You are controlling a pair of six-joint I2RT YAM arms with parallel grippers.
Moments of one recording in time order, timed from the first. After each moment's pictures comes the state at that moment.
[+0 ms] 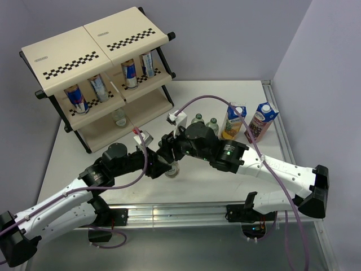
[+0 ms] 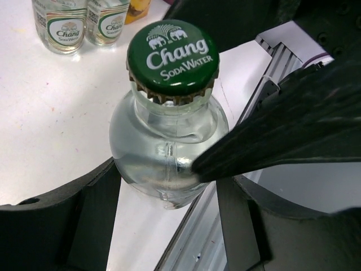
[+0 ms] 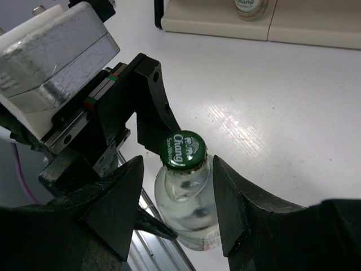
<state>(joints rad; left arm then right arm) -0.83 0.76 0.55 -0.03 0.29 -0.39 1.09 1.20 1.13 -0.30 0.06 0.33</state>
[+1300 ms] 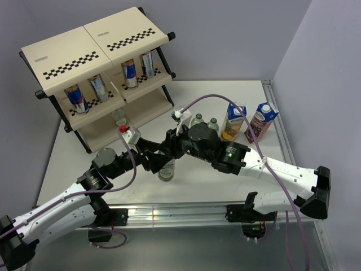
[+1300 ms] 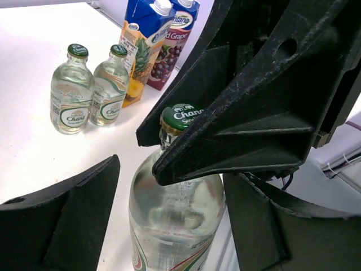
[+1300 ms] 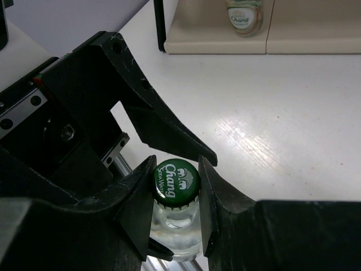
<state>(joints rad) -0.83 0.69 0.48 0.27 0.21 -0.44 1.10 1.18 1.11 -0.23 0.12 0.42</state>
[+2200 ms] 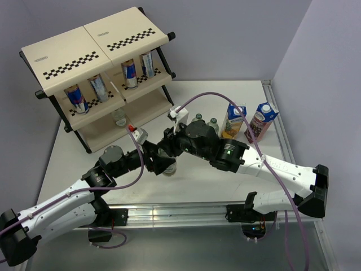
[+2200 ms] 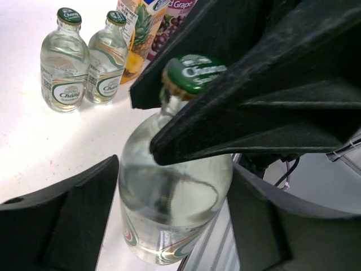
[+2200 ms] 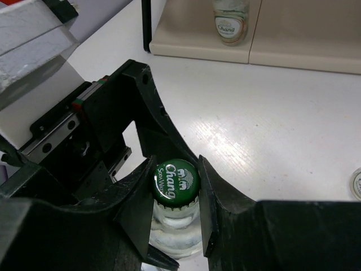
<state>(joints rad) -0.83 0.77 0.48 0.26 0.25 -0.44 1.10 1.21 1.16 -0.27 0.15 0.30</state>
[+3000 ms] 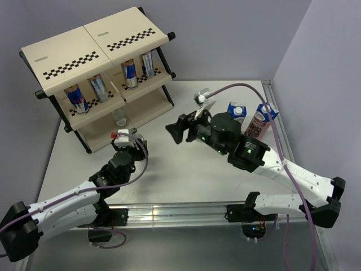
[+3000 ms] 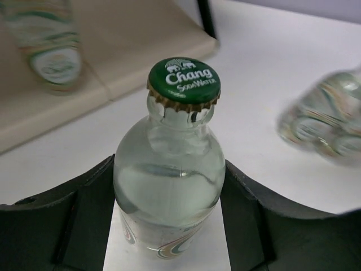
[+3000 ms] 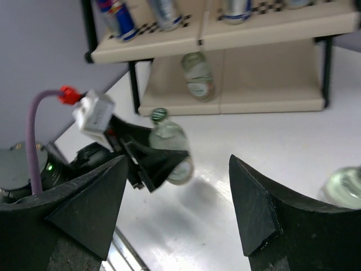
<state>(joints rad) -0.85 0.81 0.37 0.23 -0.63 -0.41 1.03 1.12 1.20 -0.22 0.23 0.32</state>
